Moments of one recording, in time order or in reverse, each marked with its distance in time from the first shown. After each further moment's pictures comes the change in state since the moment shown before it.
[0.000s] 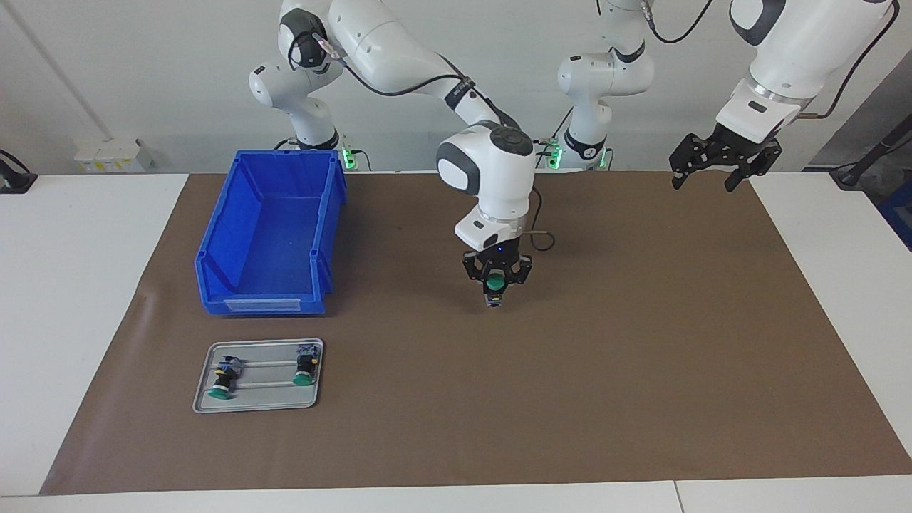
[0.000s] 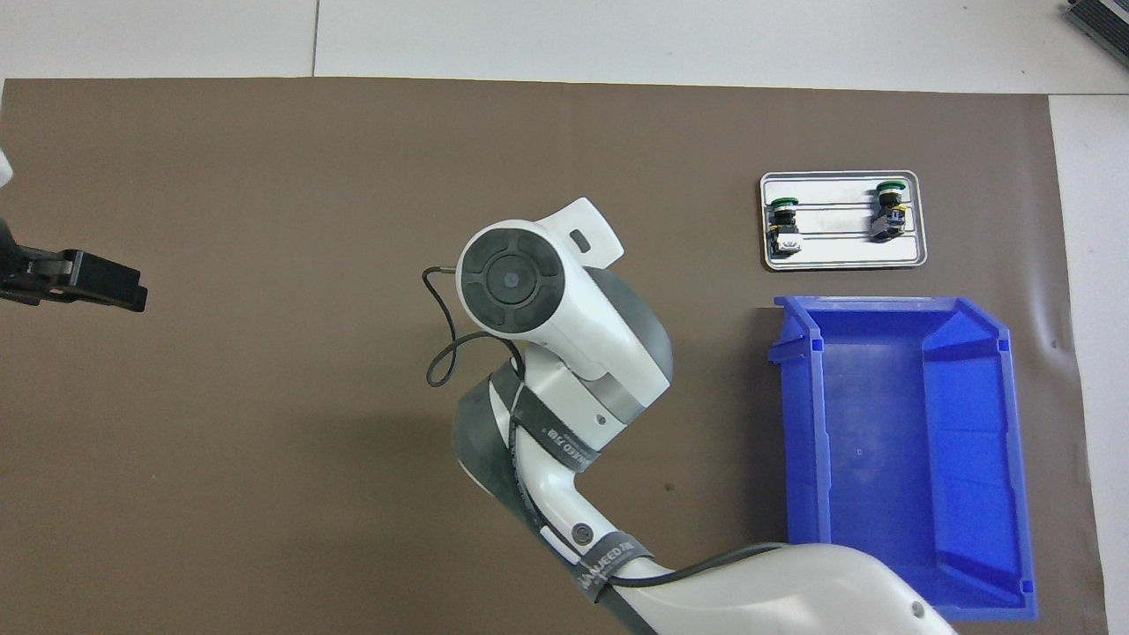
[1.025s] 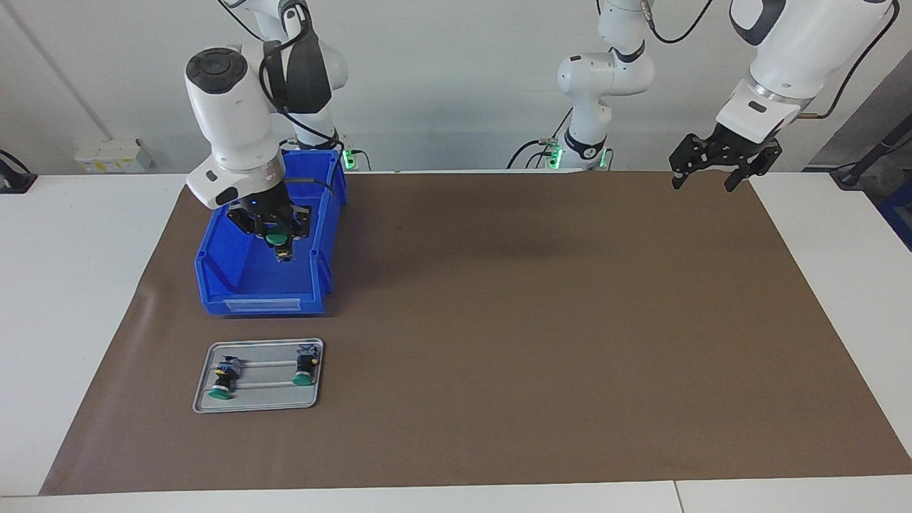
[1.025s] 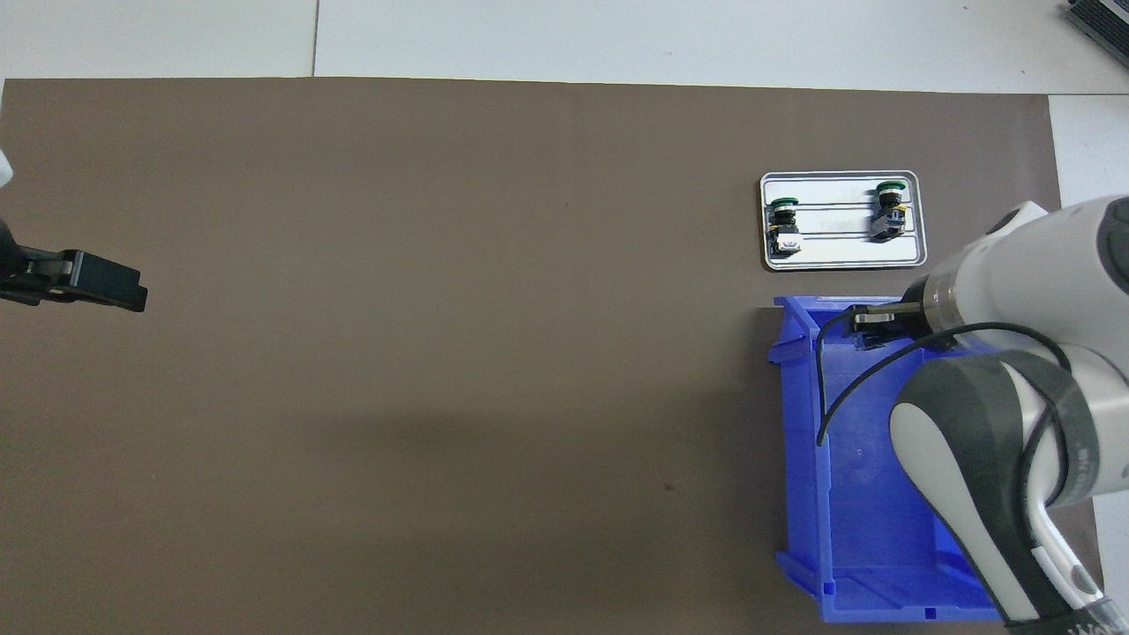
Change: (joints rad) left arm 0.000 0.000 0.000 0.000 0.000 0.000 0.000; right arm -0.509 -0.569 -0.001 -0.666 0.073 -0.050 -0.717
